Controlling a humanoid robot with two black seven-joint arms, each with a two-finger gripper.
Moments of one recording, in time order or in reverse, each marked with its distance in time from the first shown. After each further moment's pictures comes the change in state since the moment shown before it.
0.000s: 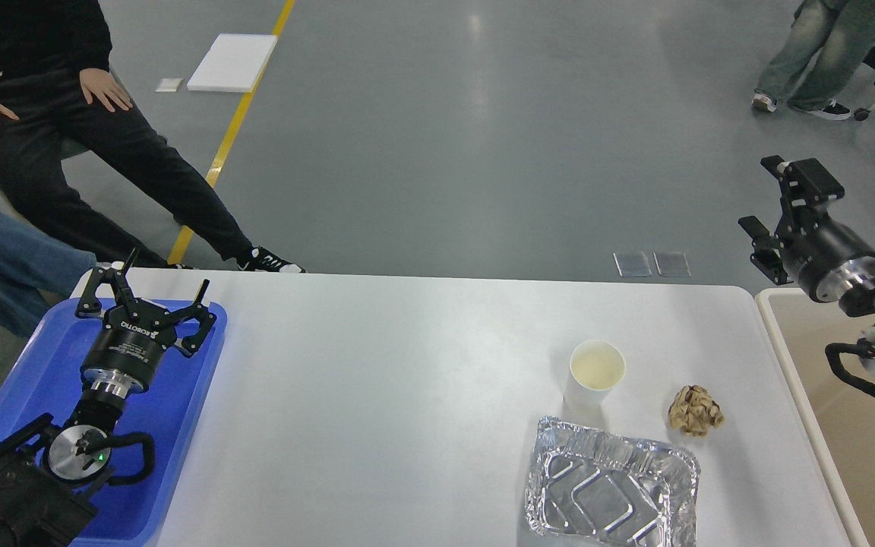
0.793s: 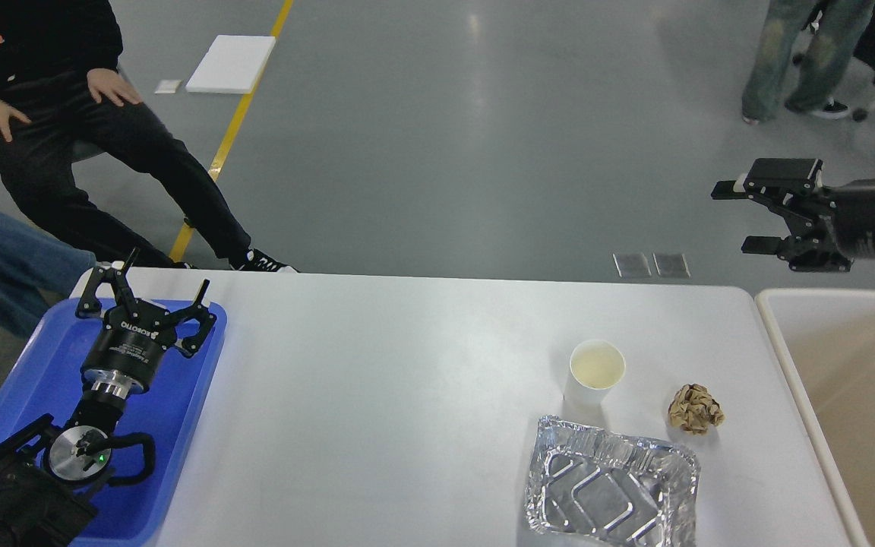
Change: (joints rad) left arm 0.001 0.000 0.000 0.000 0.000 0.000 0.000; right arm 0.795 -0.010 -0.977 0.130 -0.274 0.603 0.001
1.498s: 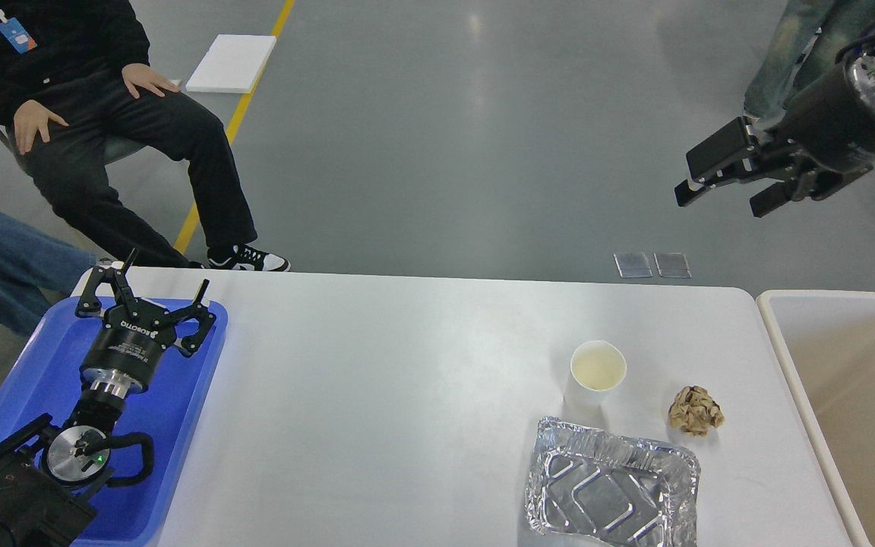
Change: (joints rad) left arm 0.001 0.001 0.000 0.000 0.000 0.000 0.000; right arm 0.410 0.347 -0.268 0.012 -0.294 0.211 0.000
